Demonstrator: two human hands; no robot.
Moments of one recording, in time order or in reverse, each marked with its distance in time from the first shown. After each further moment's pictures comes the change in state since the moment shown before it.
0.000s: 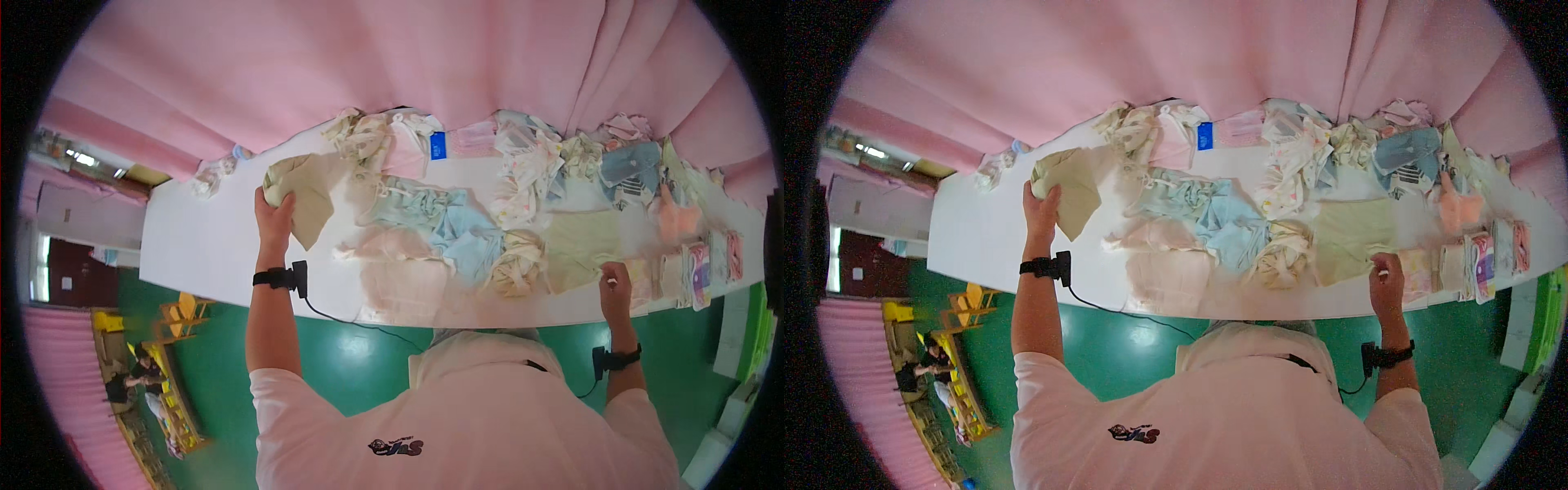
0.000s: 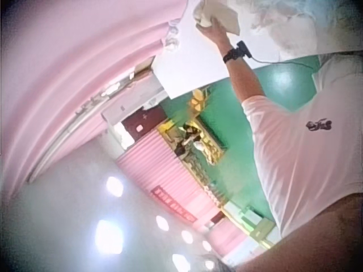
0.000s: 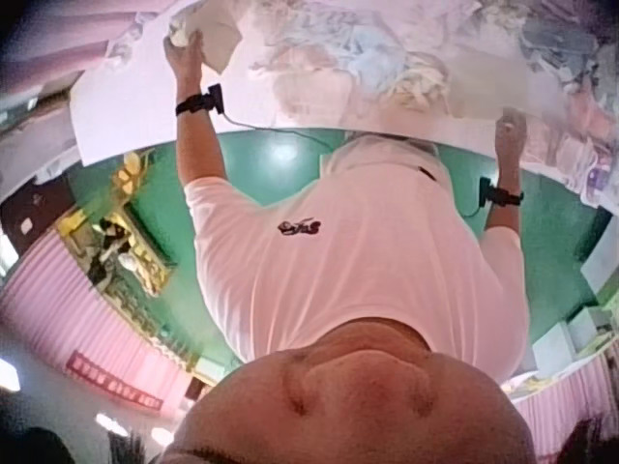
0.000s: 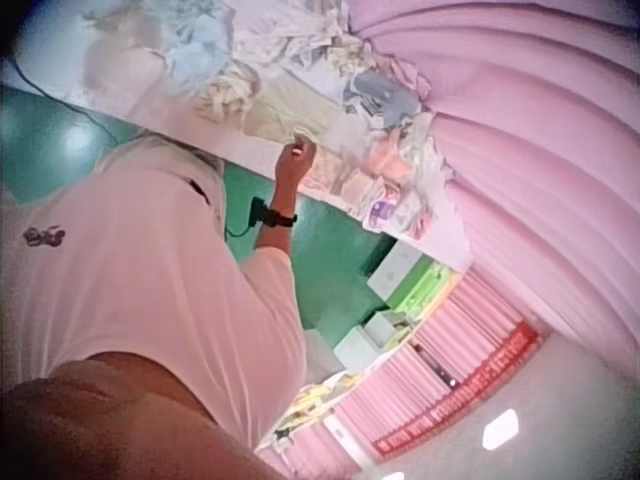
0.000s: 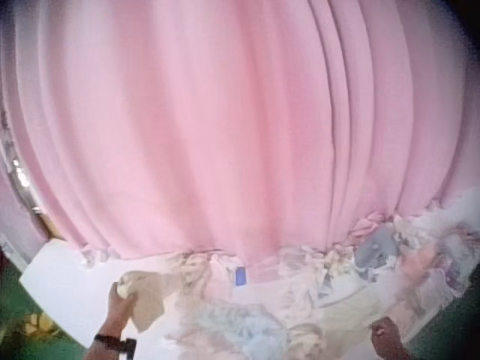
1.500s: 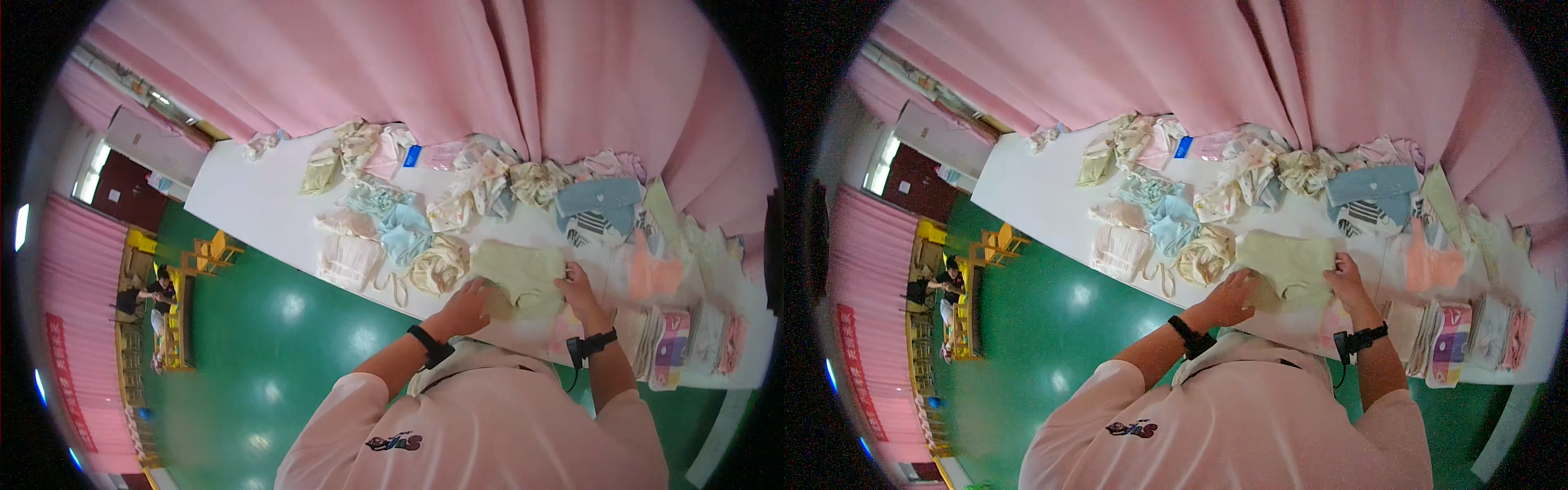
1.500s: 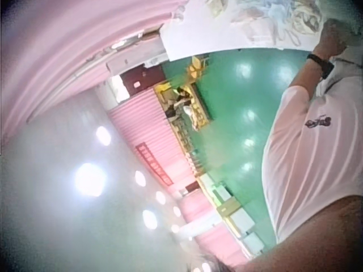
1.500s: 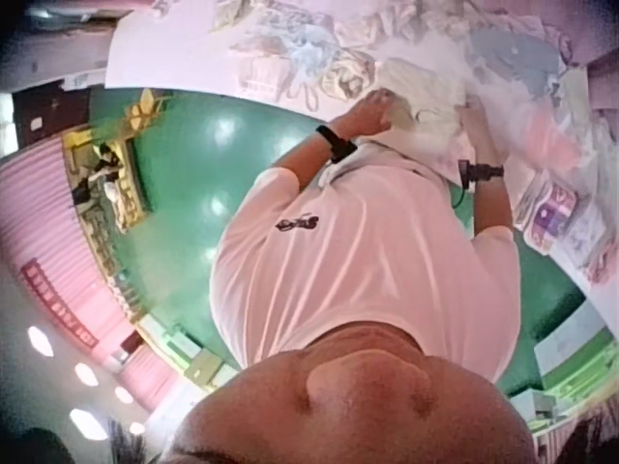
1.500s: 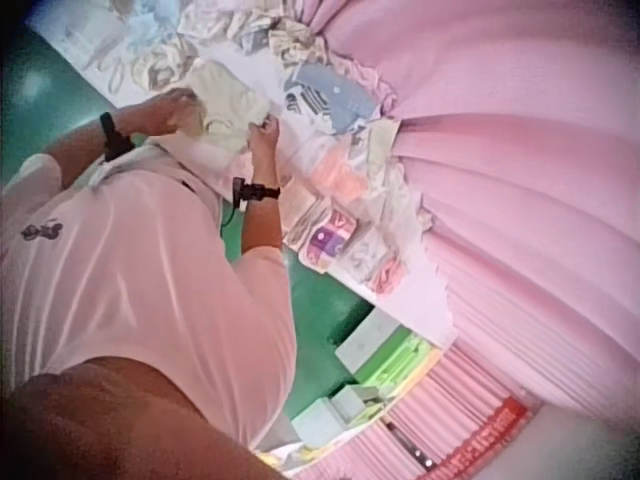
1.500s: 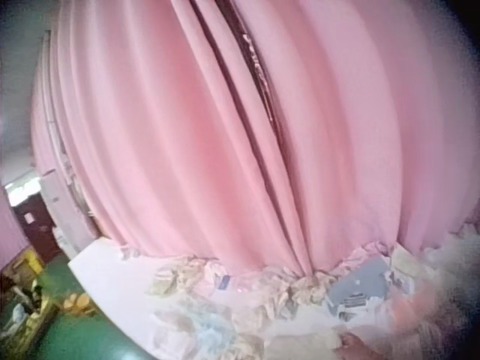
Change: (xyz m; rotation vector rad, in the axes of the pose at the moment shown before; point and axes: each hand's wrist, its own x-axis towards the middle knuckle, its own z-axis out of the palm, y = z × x) left_hand -0.413 0.106 0.411 0.513 -0.865 0.260; right_hand 0.134 0.158 -0.041 0.687 -0.672 0.276
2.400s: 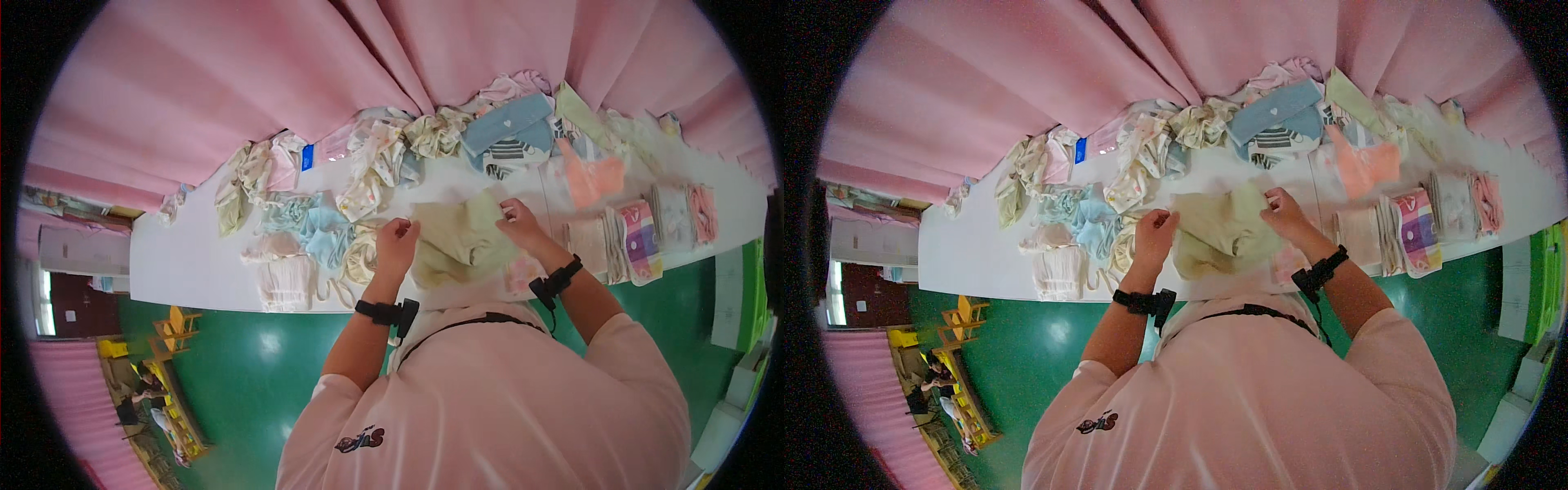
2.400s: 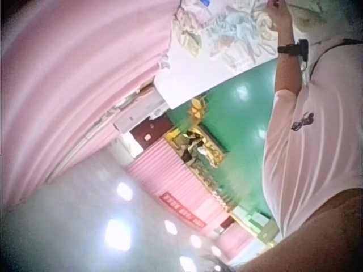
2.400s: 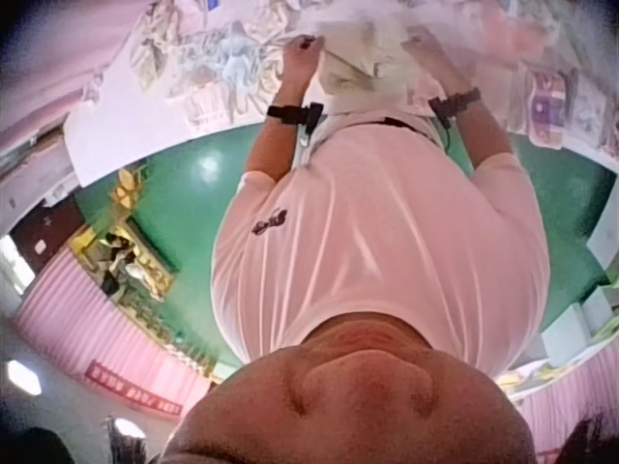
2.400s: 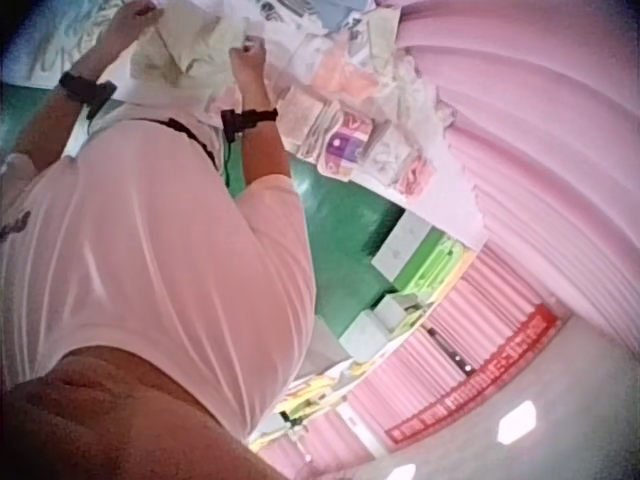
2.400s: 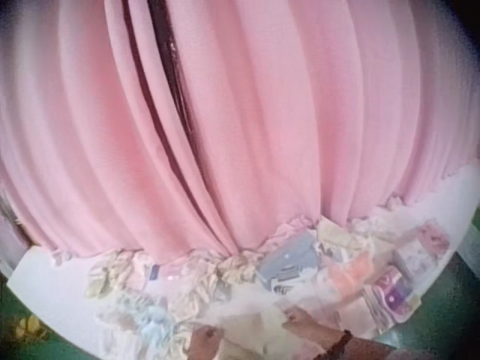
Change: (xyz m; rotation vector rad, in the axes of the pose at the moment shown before) left_hand 0.070 0.012 -0.047 -0.556 0.255 -0.441; right_hand -0.021 0.005 0.001 -0.290 0.237 0.002
